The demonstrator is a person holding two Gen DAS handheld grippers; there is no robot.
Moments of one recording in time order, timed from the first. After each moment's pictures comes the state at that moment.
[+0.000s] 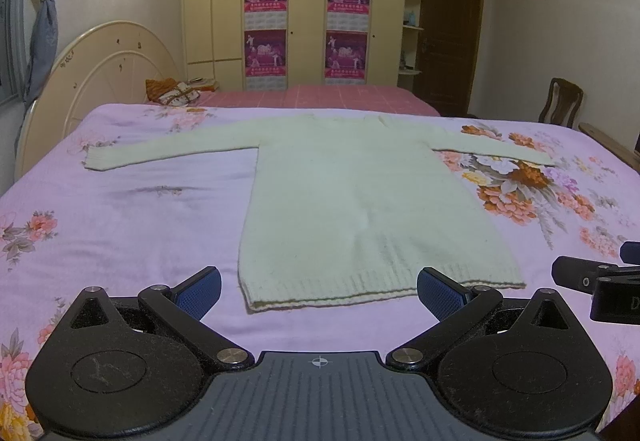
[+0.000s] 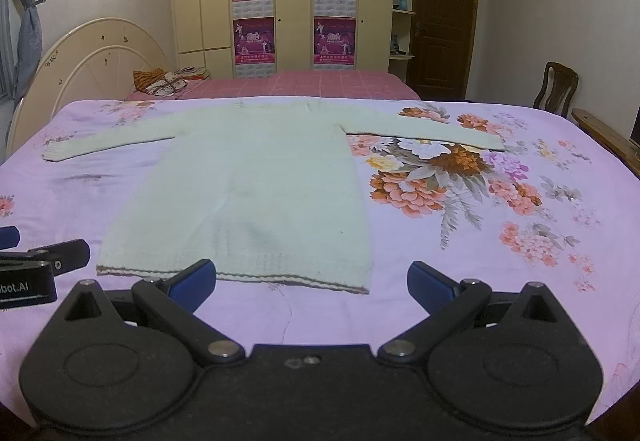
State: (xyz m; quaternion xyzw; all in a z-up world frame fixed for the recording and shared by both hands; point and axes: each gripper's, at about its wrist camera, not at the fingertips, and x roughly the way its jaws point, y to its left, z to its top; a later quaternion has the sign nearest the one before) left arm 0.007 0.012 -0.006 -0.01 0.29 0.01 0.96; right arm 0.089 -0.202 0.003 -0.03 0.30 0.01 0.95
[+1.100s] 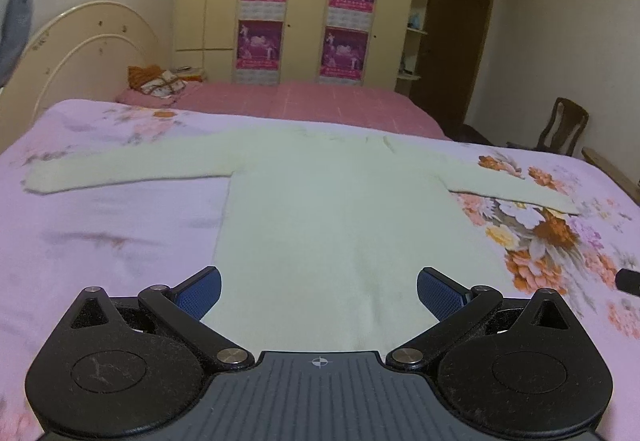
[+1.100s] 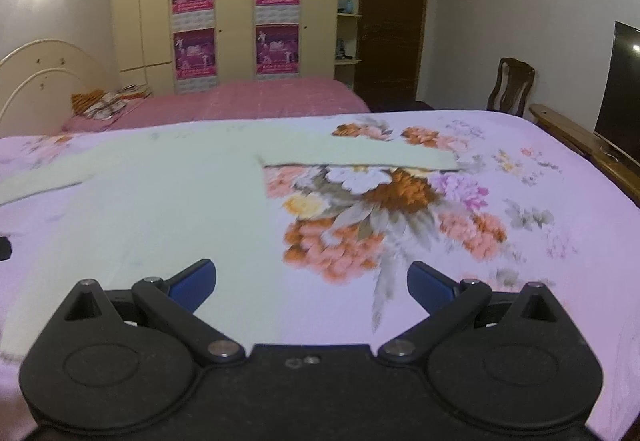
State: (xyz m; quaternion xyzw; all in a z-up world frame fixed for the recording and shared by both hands) left arm 0.186 0.017 -0.010 -0.05 0.30 0.00 0.95; right arm 0.210 -0.280 0.011 -0.01 0.29 -0.07 0.96
